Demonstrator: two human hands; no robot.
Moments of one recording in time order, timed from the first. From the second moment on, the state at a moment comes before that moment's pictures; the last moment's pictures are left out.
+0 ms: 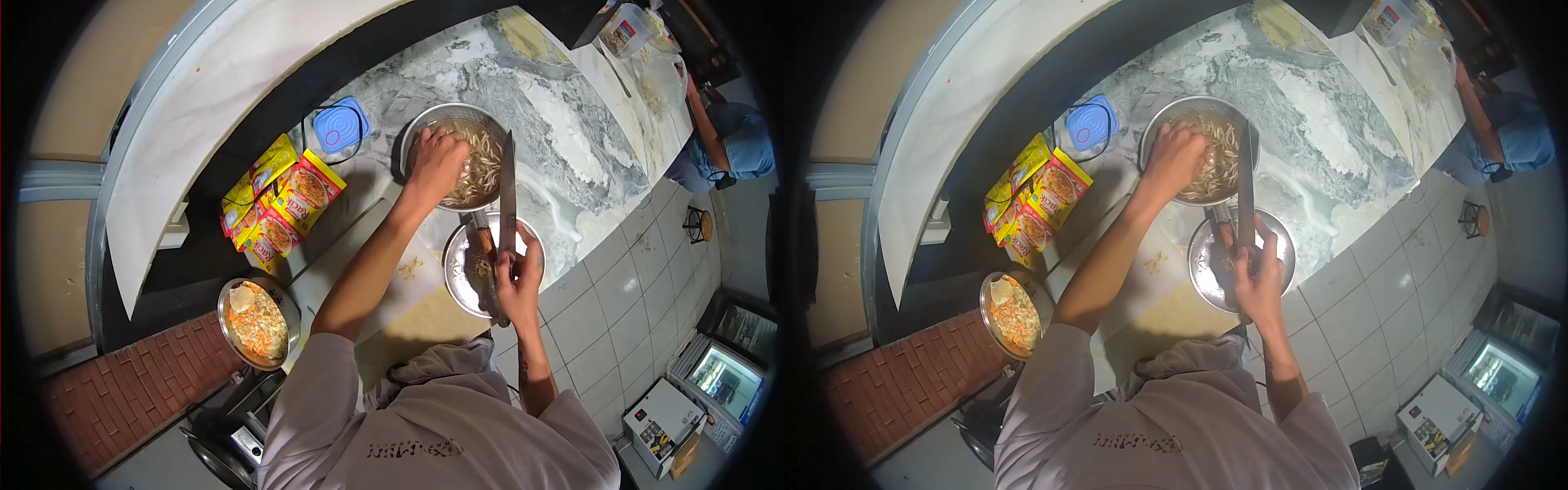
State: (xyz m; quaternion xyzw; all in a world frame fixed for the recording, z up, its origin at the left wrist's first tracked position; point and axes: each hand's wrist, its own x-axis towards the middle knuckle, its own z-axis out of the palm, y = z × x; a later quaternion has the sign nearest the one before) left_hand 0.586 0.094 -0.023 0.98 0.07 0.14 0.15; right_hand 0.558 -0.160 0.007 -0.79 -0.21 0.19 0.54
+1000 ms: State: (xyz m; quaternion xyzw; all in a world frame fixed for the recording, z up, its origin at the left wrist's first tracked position) left_hand 0.558 0.096 0.024 0.87 0.15 0.31 0.36; right_hand 0.552 -0.157 0.004 -0.78 -0.25 0.13 0.56
